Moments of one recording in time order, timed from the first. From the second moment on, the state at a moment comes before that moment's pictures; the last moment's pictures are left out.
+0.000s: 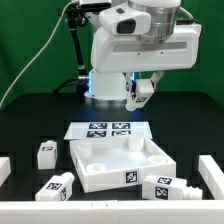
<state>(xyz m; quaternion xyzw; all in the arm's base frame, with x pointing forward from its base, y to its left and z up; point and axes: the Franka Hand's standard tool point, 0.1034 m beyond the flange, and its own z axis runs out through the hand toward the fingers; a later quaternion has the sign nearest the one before) 0.465 0.067 0.132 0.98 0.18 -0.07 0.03</state>
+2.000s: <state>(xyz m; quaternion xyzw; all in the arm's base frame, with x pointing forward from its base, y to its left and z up) 0.571 0.087 0.116 0.97 0.16 0.17 -0.02</state>
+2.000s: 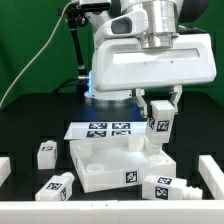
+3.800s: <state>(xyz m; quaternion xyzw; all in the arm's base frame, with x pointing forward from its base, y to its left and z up) 0.554 0.100 0.083 0.96 0.17 0.20 -0.02</state>
